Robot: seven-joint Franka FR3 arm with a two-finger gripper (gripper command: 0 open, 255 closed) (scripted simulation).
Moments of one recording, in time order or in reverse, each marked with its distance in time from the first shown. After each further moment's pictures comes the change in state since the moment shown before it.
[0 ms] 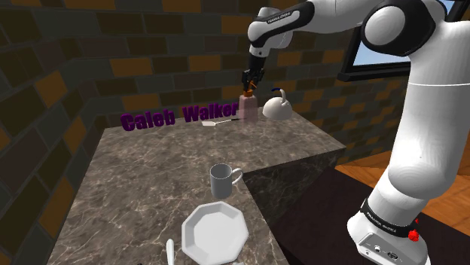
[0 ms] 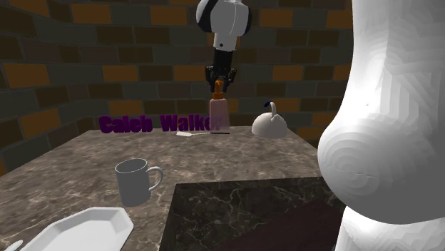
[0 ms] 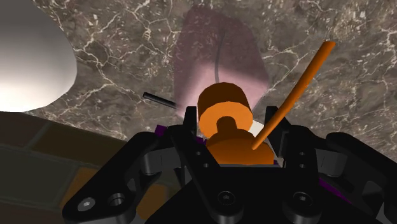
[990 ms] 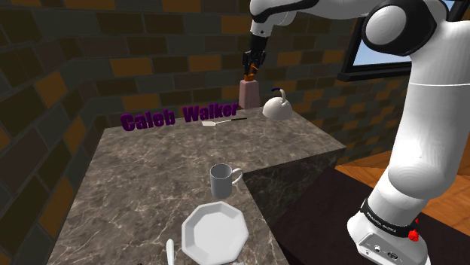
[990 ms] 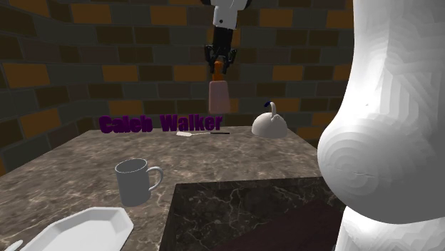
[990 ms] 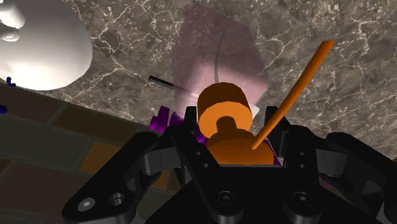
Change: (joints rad) arm -0.004 -0.006 -0.003 0.195 -0.010 -0.200 0.023
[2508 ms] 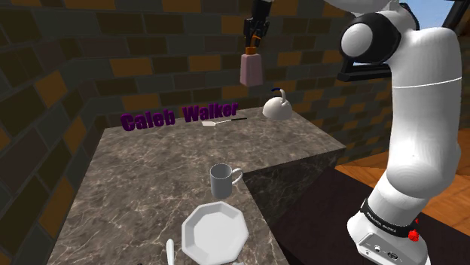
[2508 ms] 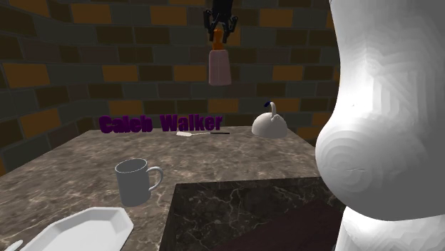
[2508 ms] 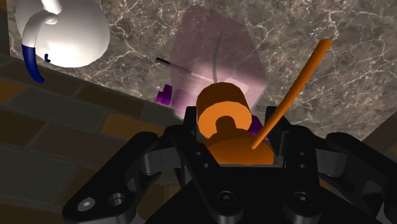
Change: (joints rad) arm -0.035 0.160 -0.001 0.560 0.021 -0.399 0.030
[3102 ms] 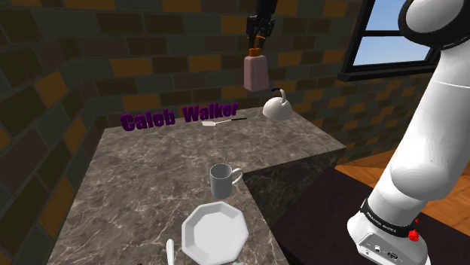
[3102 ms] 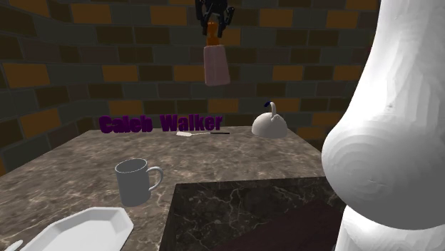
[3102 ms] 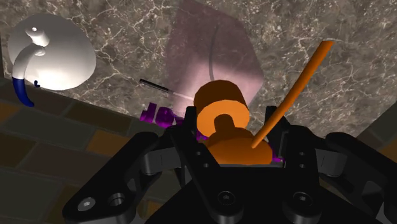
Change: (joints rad) arm 0.101 -0.341 0.027 -0.463 -0.067 0.132 0.089
